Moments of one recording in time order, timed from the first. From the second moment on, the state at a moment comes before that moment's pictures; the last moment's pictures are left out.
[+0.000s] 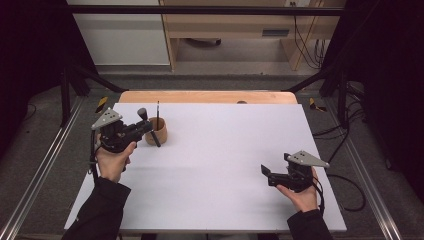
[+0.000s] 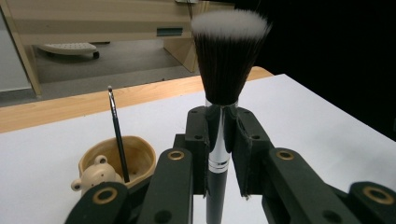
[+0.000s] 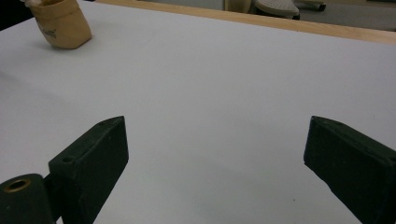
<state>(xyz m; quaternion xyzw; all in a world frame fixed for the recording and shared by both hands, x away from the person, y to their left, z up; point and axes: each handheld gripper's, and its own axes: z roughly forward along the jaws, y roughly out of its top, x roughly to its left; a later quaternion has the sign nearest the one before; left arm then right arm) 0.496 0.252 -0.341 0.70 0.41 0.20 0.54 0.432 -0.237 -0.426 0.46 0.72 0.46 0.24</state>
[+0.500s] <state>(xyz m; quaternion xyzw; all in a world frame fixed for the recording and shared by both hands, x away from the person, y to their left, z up) 0.521 0.244 -0.332 0.71 0.42 0.21 0.53 0.432 -0.240 -0.426 0.47 0.72 0.46 0.24</state>
